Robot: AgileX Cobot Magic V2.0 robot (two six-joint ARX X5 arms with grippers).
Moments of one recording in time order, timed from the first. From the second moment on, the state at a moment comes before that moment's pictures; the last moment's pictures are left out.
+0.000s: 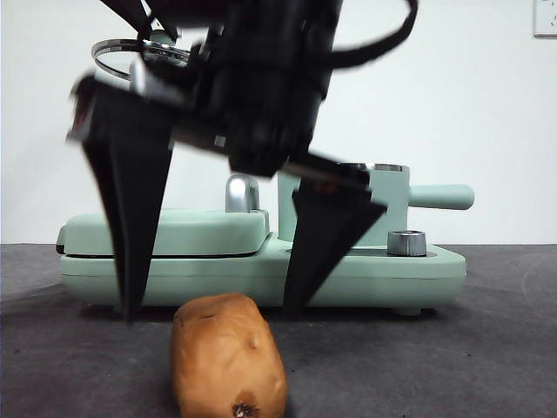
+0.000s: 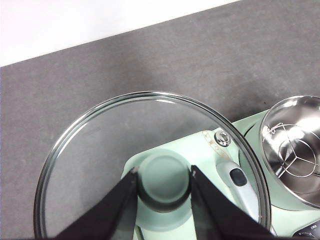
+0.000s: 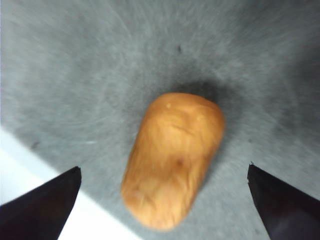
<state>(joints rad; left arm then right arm) -0.31 1.86 2.24 -1.11 0.05 0.05 1.03 1.79 1.29 -0.85 -0.13 0.45</state>
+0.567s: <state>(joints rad) -0.31 1.86 2.24 -1.10 0.07 0.05 1.03 1.84 1.29 -0.85 -0.13 0.44</state>
